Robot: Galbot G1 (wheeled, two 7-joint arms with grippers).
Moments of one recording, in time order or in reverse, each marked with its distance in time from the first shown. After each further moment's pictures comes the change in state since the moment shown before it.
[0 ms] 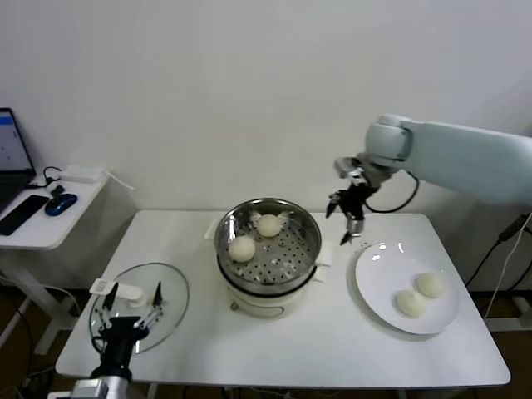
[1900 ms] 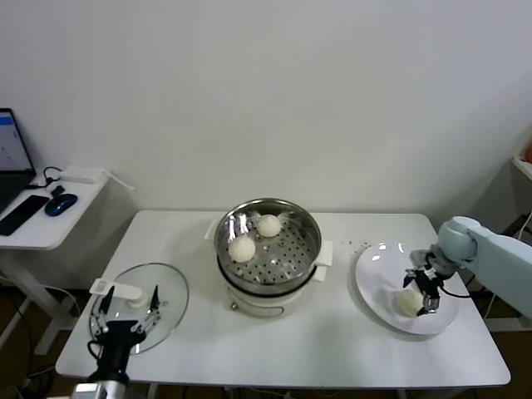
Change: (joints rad) left arm 0.023 -0.018 -0.009 -0.009 0.039 0.000 -0.002; right arm -0.758 -0.232 0.612 -0.152 -0.571 0.088 0.003
